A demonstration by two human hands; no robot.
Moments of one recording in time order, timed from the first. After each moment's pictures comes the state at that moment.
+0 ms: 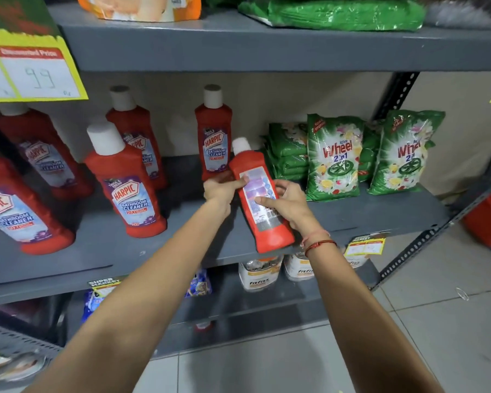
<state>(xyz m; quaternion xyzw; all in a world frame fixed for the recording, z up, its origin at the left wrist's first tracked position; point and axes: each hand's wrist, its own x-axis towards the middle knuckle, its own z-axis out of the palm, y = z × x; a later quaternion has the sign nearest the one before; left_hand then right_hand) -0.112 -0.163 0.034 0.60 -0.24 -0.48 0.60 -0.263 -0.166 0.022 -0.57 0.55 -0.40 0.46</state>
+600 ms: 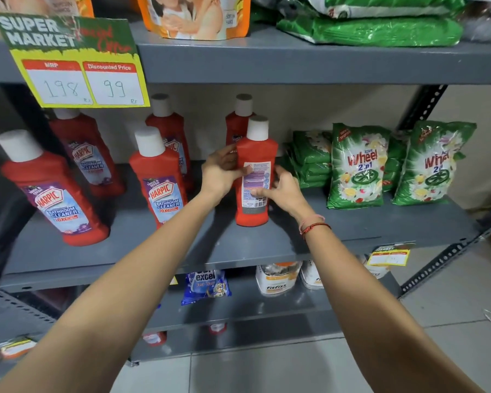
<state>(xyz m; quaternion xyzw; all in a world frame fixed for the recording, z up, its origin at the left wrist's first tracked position) -0.051 -0.132 0.088 0.55 -0.49 -0.36 0.58 -0.206 -0.175 0.048 -0.68 0.50 -0.35 0.40</state>
